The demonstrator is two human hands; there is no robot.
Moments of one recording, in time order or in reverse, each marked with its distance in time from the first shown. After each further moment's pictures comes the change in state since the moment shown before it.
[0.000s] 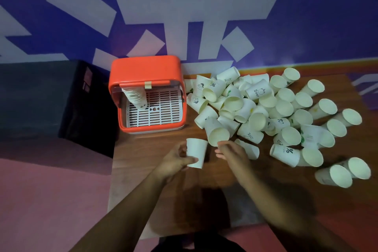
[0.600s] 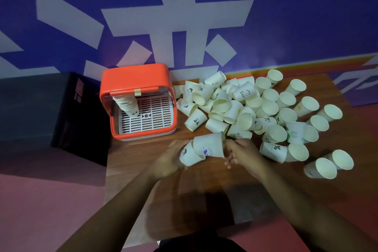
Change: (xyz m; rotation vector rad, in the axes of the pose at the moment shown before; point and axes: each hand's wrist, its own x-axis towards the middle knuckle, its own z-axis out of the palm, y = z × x) left_hand -0.021 0.031 0.001 0.723 -0.108 0.402; right_hand -0.017 -0.032 -0.059 -0.090 -0.095 0.016
